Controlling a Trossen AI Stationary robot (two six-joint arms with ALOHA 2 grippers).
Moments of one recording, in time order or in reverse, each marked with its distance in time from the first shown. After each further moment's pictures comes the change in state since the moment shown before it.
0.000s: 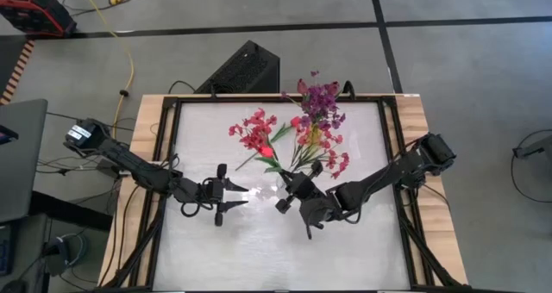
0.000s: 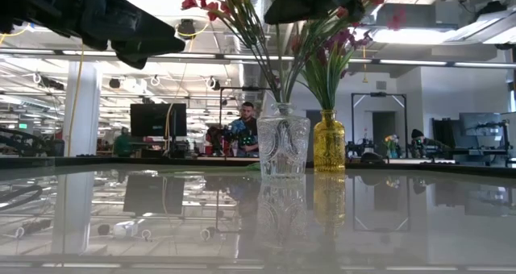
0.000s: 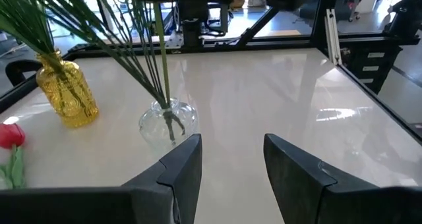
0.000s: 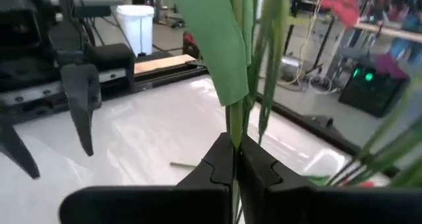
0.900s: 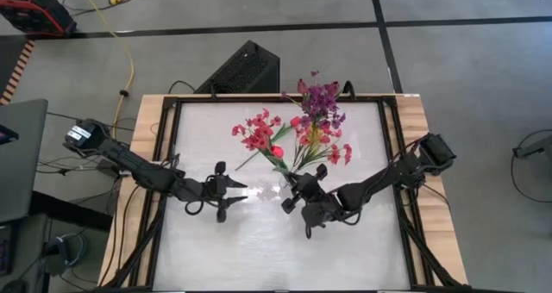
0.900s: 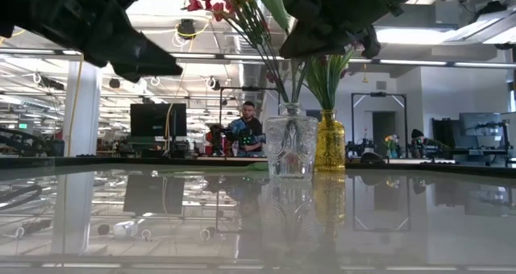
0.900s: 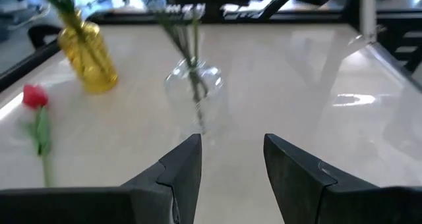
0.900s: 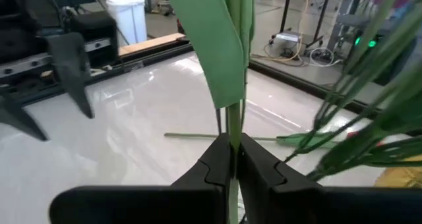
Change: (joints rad) left arm 0.024 0.000 0.001 -0.110 -0.037 -0.075; right arm 0.008 -0.002 -0.120 -0.024 -0.011 0.231
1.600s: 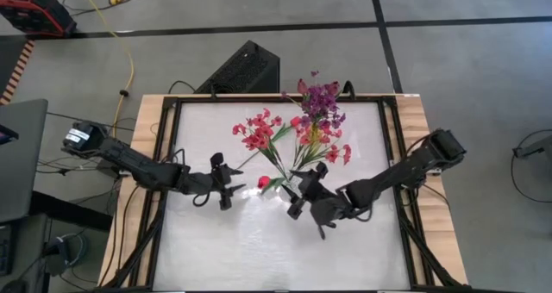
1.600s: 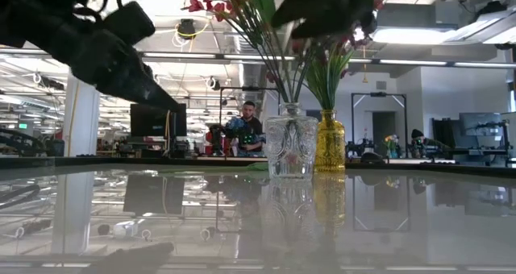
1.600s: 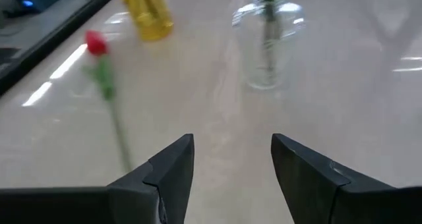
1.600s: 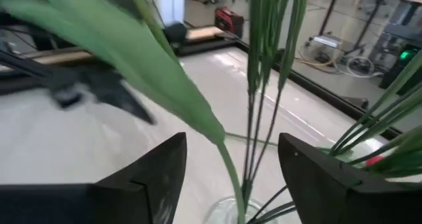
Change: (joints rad) left arm 0.122 0.000 0.000 -0.197 -0.034 -0.025; right arm 0.019 -0.100 0.002 -0.038 -0.137 -0.162
